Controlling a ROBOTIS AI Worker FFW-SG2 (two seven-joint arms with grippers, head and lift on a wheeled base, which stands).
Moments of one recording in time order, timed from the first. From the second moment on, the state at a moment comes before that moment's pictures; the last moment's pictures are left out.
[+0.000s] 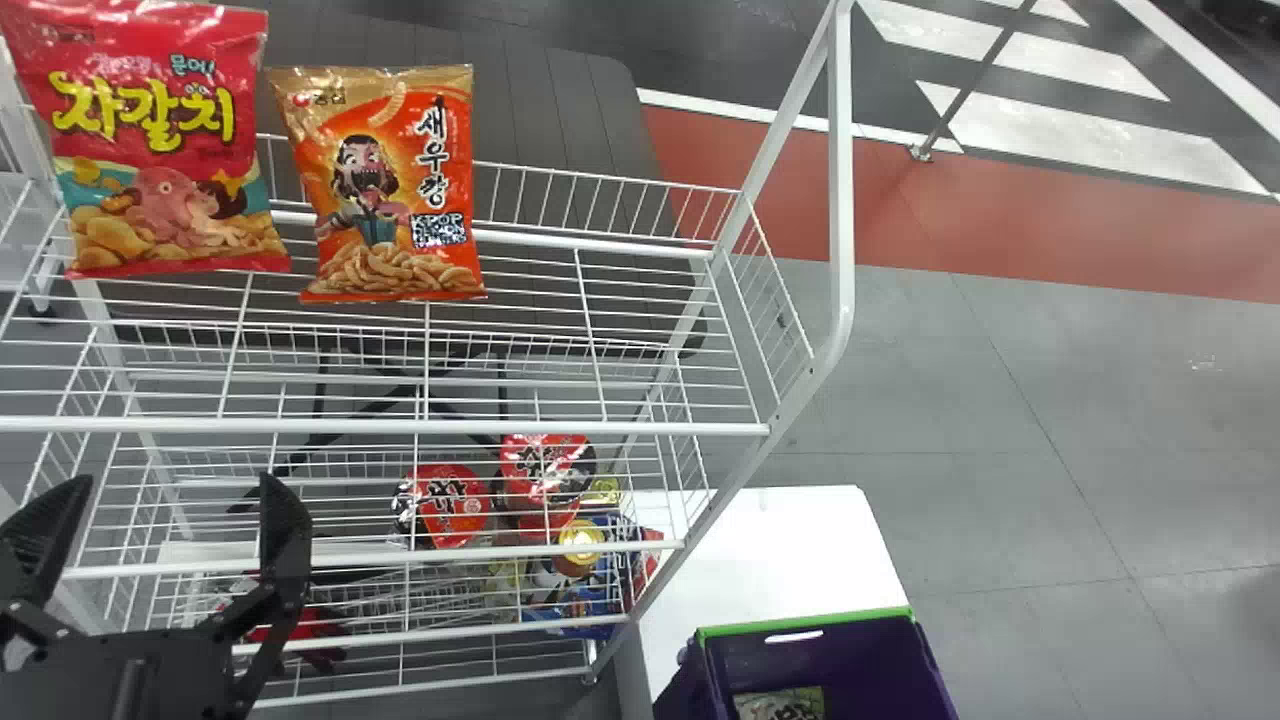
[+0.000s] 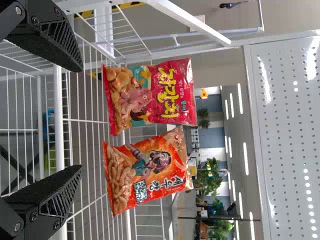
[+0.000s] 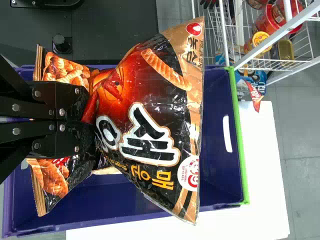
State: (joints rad) left arm 0.68 0.20 -0.41 -2.13 -0.15 0.01 0.49; right arm 0.53 -0.17 -0.98 -1.59 0.58 0.62 1.32
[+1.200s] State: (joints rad) left arm 0.68 0.19 -0.42 -2.12 -0.17 0.01 0.49; right arm 0.53 -0.05 -1.04 -1.94 0.34 0.69 1.36
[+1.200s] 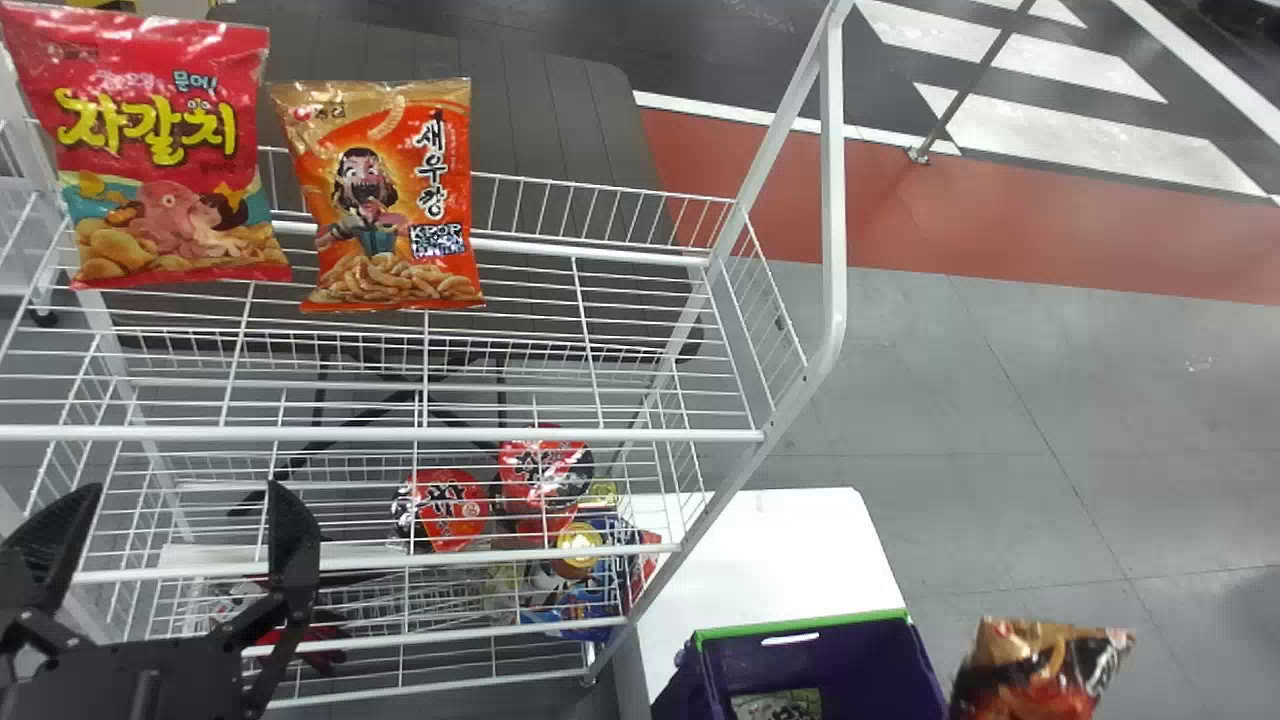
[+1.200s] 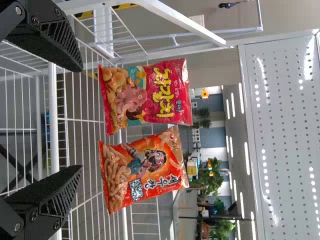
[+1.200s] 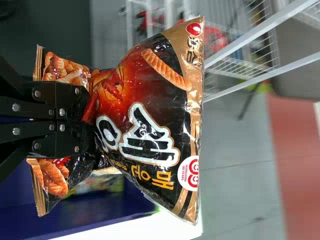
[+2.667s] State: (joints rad) left arm 0.71 0.21 -0.43 -2.12 -0.18 -0.01 0.50; right arm 0.15 -0.01 -0.23 -2.71 0.59 1.57 1.16
